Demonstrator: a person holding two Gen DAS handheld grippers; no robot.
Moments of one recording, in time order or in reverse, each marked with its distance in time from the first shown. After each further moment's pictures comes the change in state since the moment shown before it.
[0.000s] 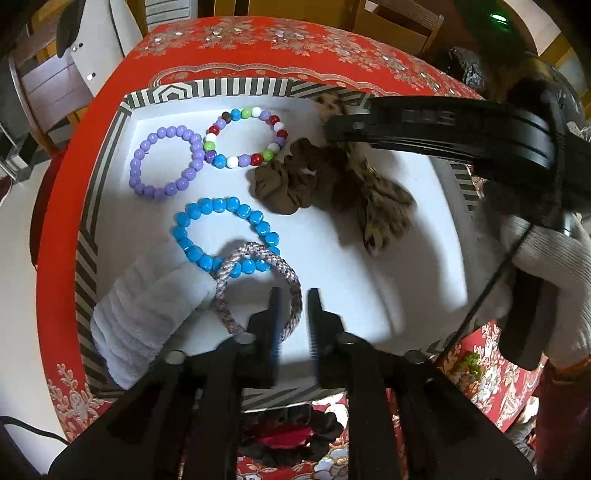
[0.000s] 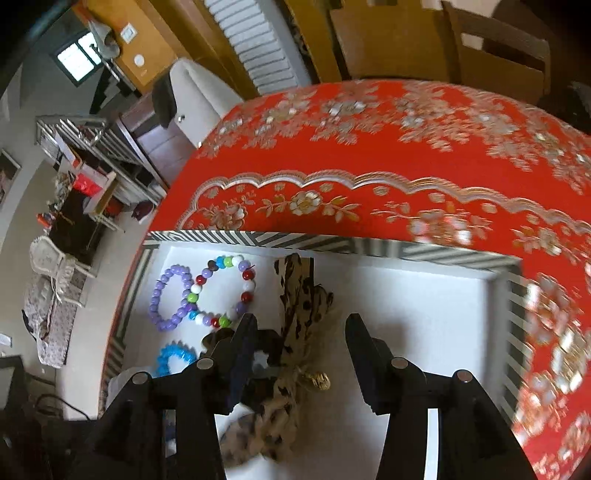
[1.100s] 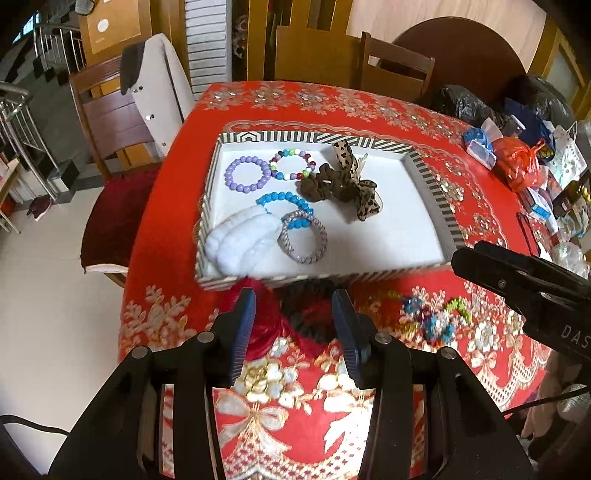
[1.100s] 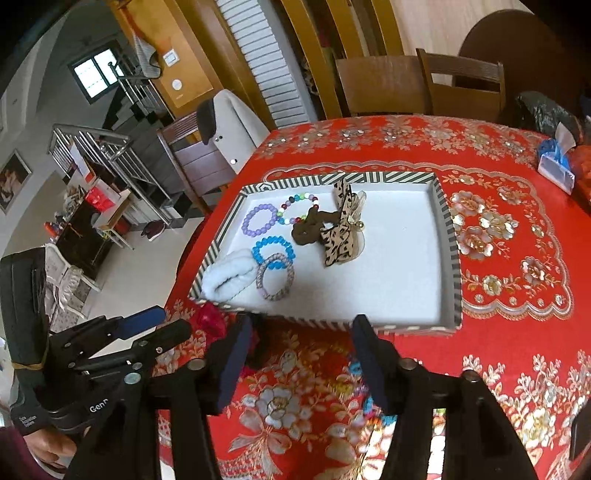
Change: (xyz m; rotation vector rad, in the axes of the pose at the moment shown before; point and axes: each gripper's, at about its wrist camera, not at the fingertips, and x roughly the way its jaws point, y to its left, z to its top) left arm -0.113 0.005 -0.103 0.004 -0.234 0.121; right arm -0.144 0.085 -0.162 -0.013 -0.152 -0.035
